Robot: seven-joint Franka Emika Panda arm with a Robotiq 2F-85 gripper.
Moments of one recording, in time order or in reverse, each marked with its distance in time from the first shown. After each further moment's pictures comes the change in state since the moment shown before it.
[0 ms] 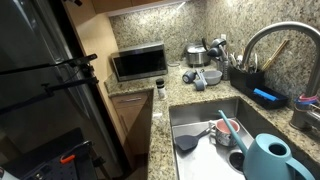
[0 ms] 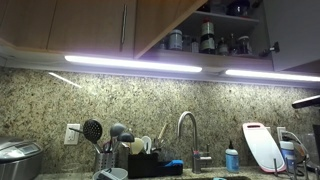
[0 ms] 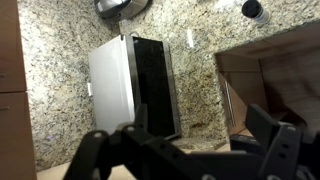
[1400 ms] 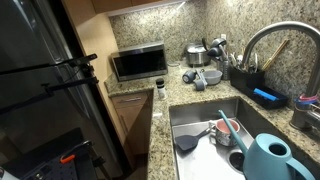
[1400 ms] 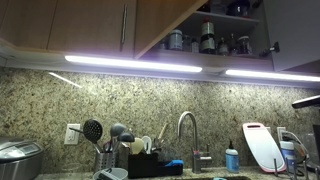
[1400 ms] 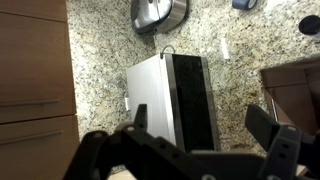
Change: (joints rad) arm -0.108 0.190 -0.024 0.157 -0.044 0.187 -0.015
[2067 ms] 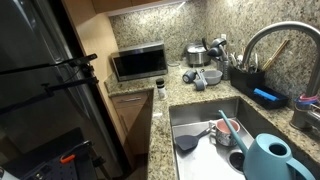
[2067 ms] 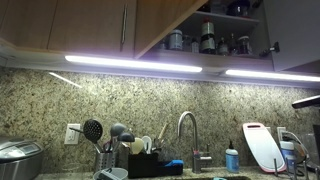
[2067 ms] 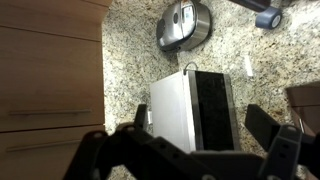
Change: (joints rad) arm -0.103 -0.053 0.060 -0.021 -0.157 0.086 0.153
